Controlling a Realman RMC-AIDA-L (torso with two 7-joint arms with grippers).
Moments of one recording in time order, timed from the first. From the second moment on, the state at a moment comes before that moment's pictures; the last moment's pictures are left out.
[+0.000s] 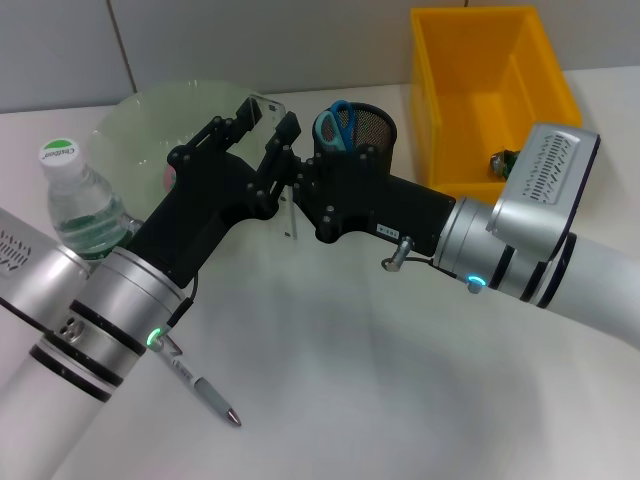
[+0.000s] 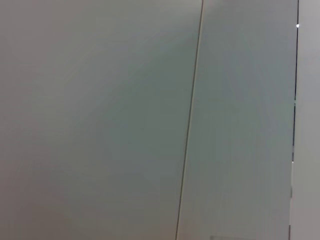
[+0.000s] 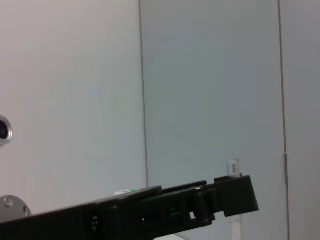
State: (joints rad) left arm -0.39 -2.08 2.40 0.58 -0.48 1.13 -0.26; right arm 0.80 2.09 -0.78 0.13 -1.34 -1.33 0.50
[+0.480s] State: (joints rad) left arm -0.39 -2.08 2.40 0.58 -0.48 1.14 -0.27; right arm 0.80 2.09 -0.77 0.13 -1.34 -1.33 0.50
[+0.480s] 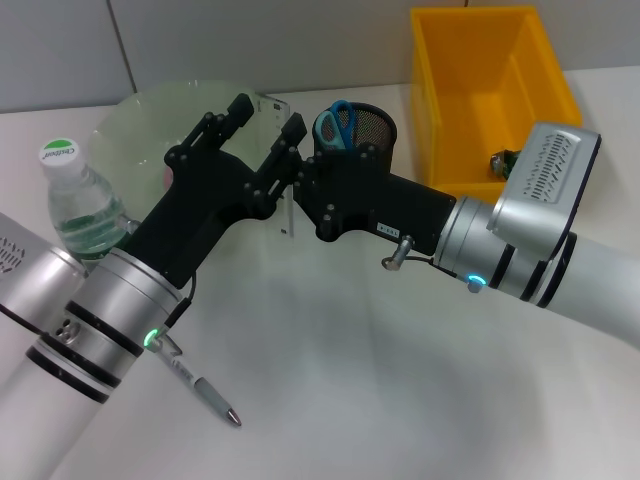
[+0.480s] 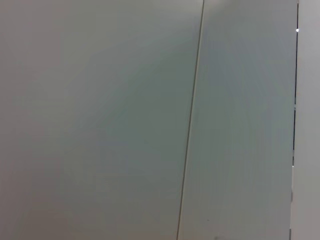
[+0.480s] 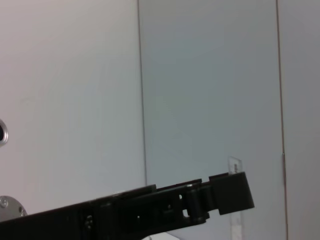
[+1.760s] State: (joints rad) left arm -0.26 -1.96 1.96 0.54 0.49 1.29 -0.97; right arm 0.69 2.09 -0.52 0.00 -1.33 -1.46 0.49
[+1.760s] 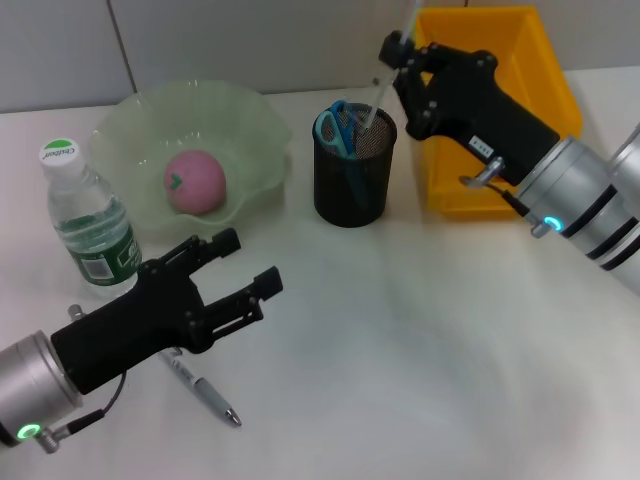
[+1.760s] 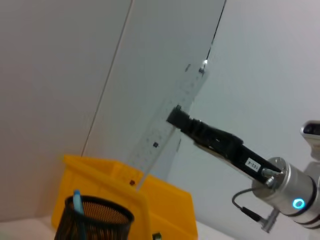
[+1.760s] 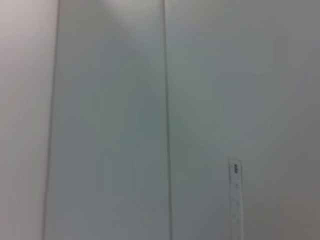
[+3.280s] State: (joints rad) left arm -0.28 -1.95 1.67 0.59 0.93 1.33 -1.28; right arm 0.79 2.09 -0.47 0.05 -1.33 -1.12 0.42
